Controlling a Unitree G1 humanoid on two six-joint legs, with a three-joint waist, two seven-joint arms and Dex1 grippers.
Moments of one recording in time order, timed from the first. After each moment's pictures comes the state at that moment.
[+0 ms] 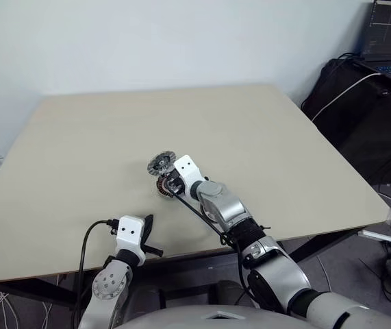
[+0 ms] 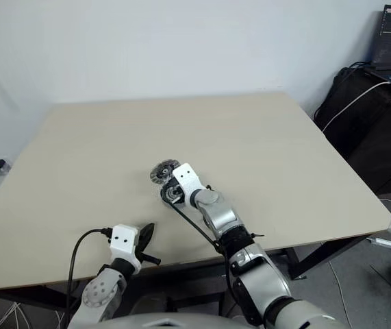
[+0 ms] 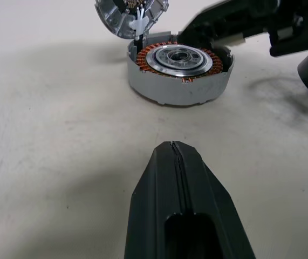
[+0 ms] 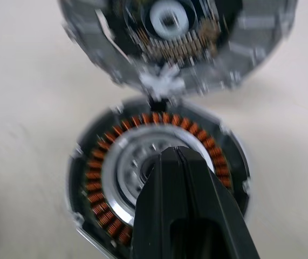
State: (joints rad) left arm 0.40 0.12 -0.15 -0.16 -0.03 0.01 -0.23; right arm -0.56 0.09 0.29 0.52 -0.05 0.46 0.33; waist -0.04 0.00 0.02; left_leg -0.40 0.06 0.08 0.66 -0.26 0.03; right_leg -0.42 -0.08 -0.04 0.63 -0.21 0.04
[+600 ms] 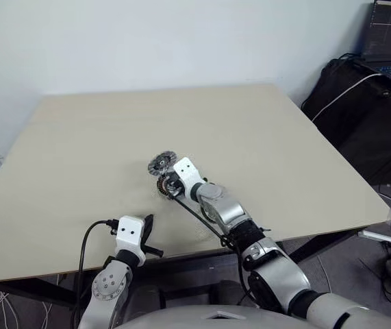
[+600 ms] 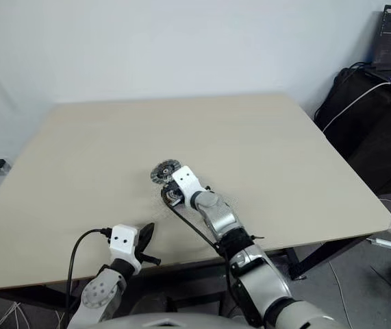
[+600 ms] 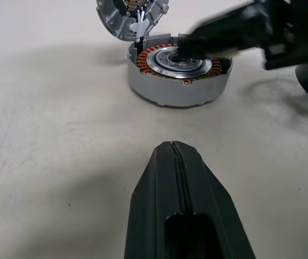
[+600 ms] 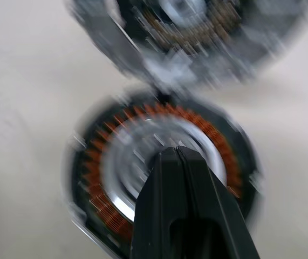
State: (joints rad) left arm 0.42 0.12 -0.15 -0.17 -0.03 0.02 -0.23; right arm -0.53 0.06 0.29 0.56 -0.07 0.41 0.33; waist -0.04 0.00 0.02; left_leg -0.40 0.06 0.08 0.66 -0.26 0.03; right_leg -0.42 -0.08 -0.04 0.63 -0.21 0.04
